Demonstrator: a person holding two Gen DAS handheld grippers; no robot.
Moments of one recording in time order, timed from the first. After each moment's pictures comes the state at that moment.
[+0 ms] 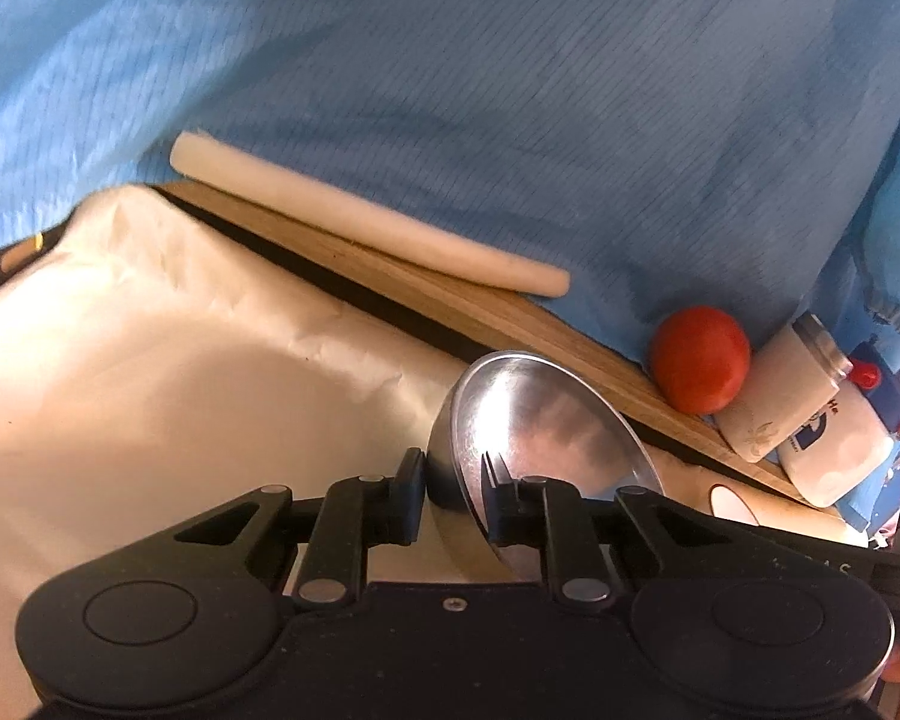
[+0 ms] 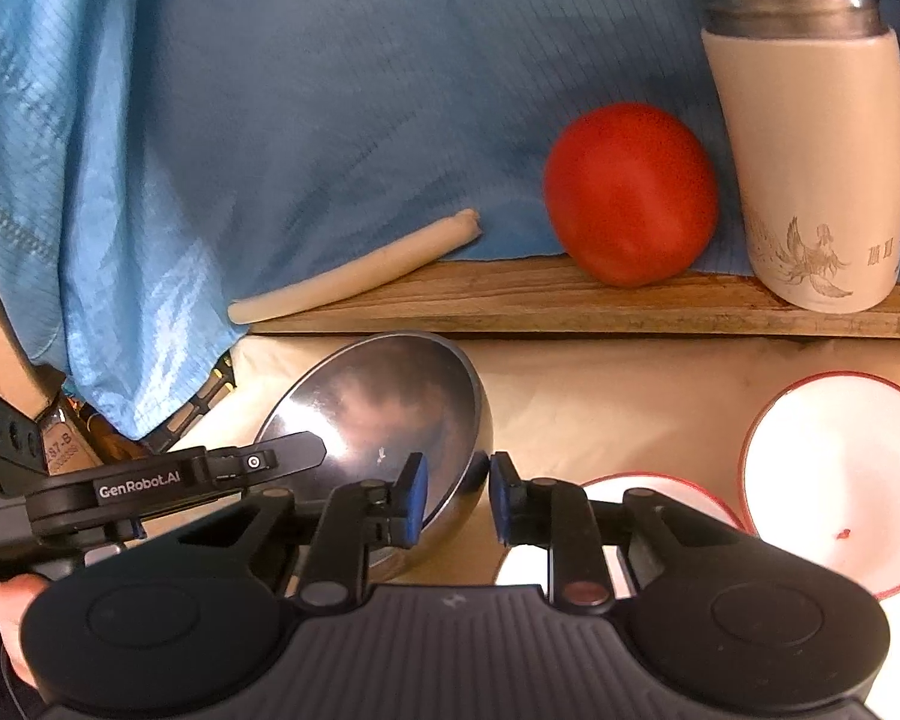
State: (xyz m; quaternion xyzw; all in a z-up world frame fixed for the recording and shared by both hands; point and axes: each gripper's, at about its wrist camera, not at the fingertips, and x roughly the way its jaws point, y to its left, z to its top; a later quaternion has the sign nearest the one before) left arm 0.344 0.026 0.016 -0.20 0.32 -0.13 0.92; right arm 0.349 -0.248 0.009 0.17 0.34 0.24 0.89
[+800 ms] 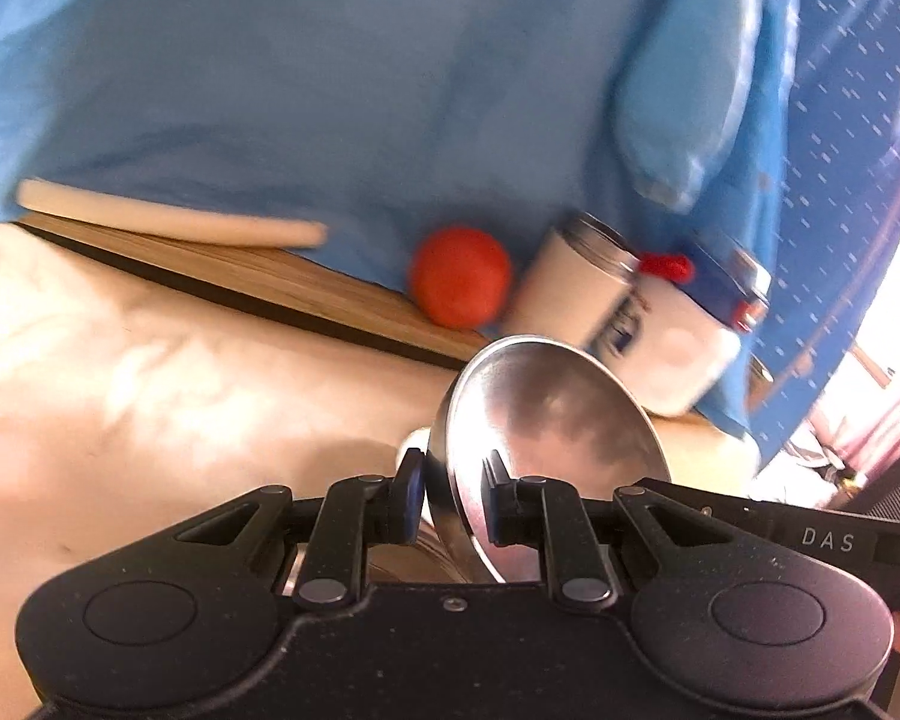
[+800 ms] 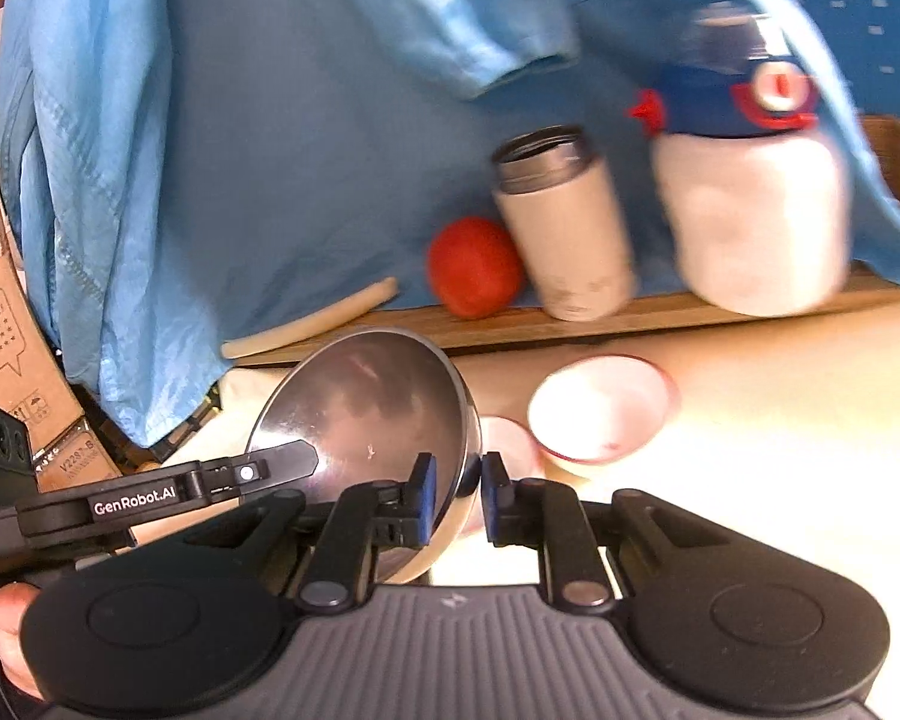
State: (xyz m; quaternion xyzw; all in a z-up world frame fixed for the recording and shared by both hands) left arm 0.268 -0.075 0.056 -0.15 0.31 -0.22 0.91; right arm 0.228 -0.347 0.049 0.18 0.30 0.16 0.92
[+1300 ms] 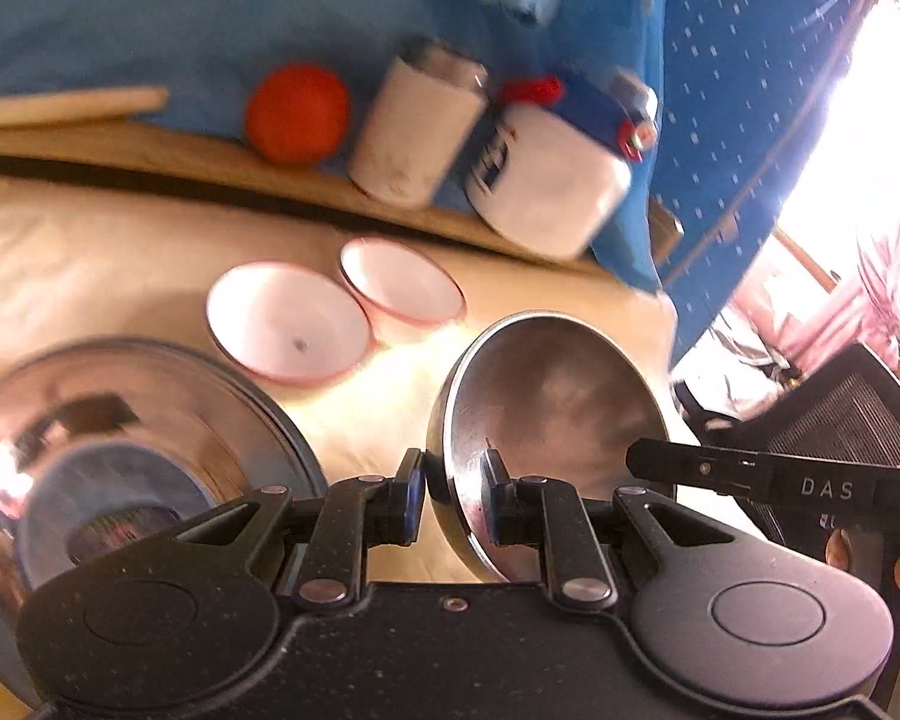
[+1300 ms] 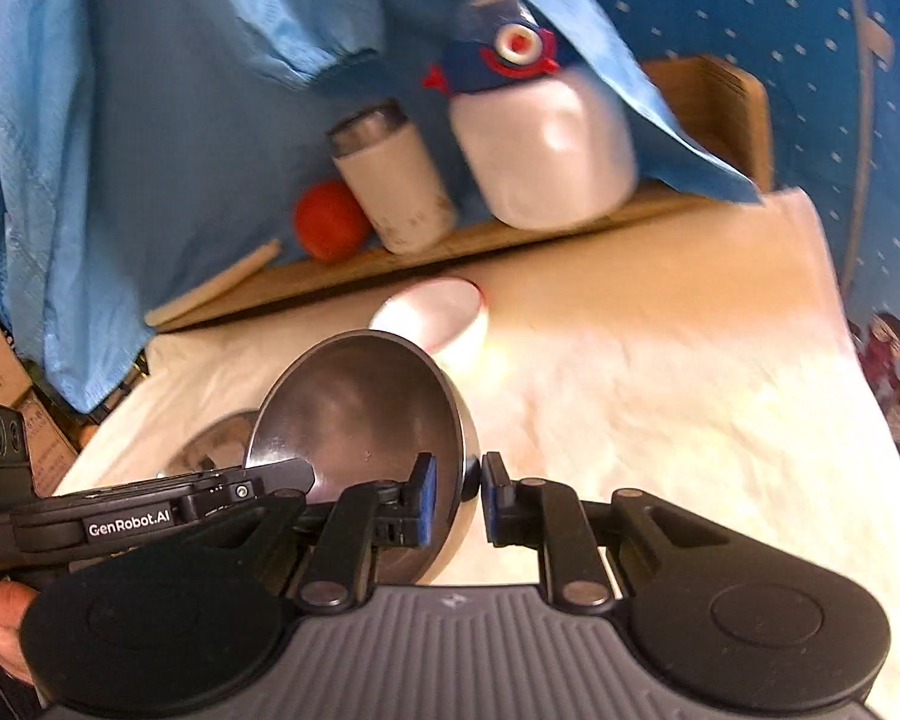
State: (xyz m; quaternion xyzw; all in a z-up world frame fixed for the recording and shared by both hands) left arm 0.236 -0.148 0.023 -0.11 0.38 -0.30 0.87; right arm 0.167 -0.415 0.023 0.18 0.35 0.09 0.91
